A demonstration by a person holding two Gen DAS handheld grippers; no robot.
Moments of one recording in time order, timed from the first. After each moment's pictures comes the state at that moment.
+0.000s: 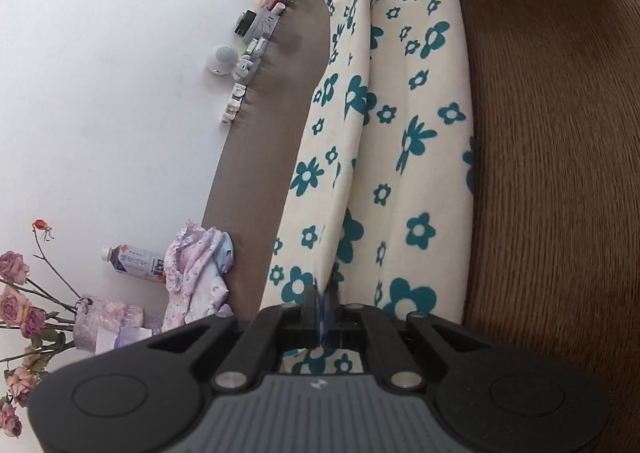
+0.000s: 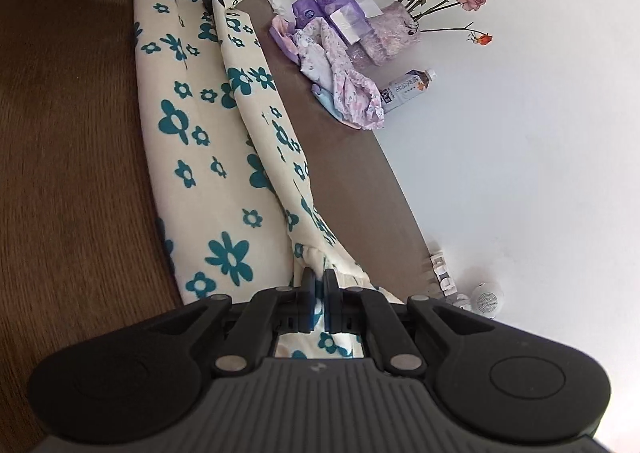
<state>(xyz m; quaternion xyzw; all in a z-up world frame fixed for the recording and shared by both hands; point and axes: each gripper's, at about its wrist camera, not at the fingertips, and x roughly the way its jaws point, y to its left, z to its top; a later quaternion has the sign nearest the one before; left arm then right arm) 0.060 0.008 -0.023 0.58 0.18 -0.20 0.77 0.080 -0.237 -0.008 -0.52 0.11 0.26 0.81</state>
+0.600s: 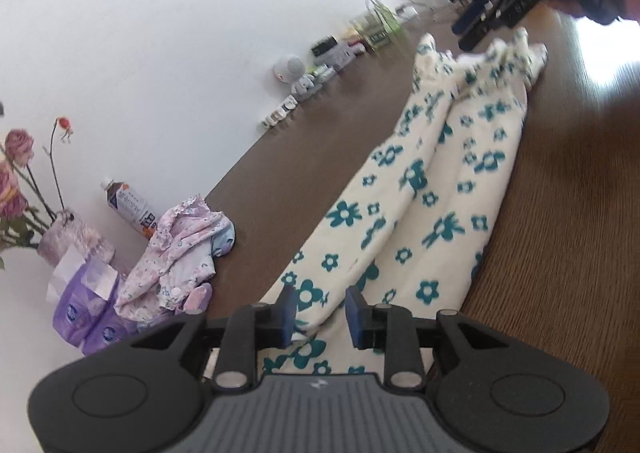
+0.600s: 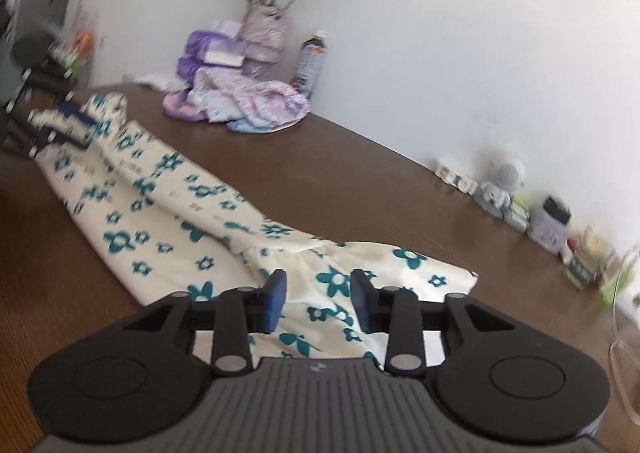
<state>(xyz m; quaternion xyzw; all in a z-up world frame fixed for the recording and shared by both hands) 0.058 0.036 0.037 0.35 0.21 -0.23 0.88 0.121 -0.324 0.059 -0.14 0.23 0.24 0.93</state>
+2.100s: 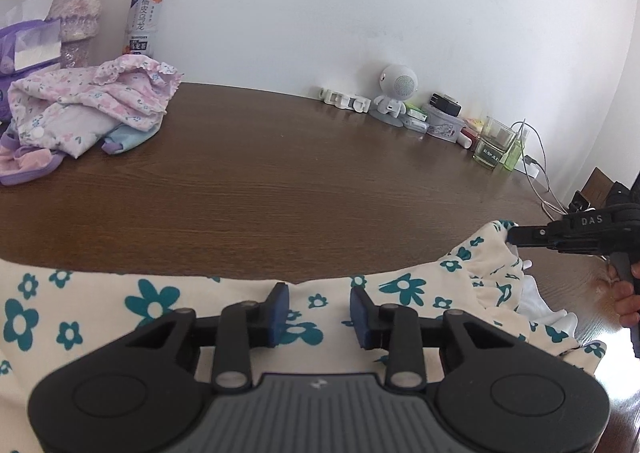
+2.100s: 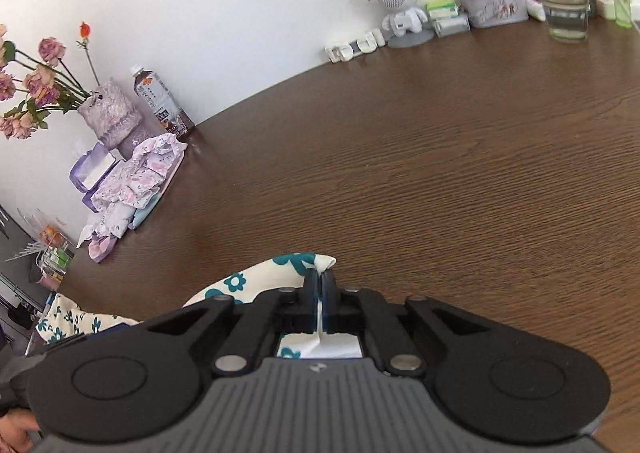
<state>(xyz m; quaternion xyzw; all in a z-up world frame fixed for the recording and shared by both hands) 0.168 -0.080 0.009 -0.09 0.34 -0.14 0.93 0.275 -0.425 0.026 0.16 0.39 0.22 0.88</state>
